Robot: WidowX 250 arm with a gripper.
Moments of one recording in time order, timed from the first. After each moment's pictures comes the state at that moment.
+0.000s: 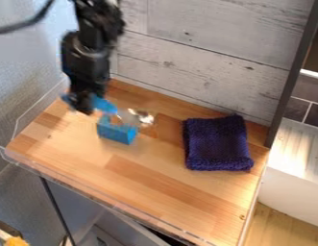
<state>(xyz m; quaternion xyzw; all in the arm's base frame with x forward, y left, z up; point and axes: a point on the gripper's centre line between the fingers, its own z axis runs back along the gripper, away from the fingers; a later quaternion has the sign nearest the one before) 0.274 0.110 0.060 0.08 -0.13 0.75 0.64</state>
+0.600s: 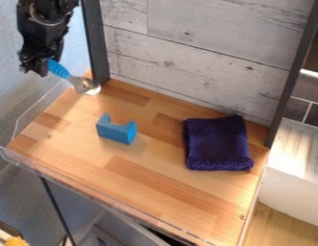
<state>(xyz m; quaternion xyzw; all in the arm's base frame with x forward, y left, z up) 0.295 0.203 0.082 0.13 -0.24 0.71 0.65</state>
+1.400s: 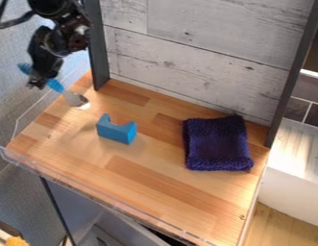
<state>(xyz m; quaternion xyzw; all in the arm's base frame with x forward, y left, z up) 0.326 0.234 0.024 0.21 -0.29 0.69 0.62</state>
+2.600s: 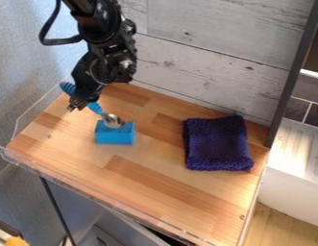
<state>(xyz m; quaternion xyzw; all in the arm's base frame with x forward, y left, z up) 0.330 0.158 0.001 0.19 -0.30 0.65 0.67</state>
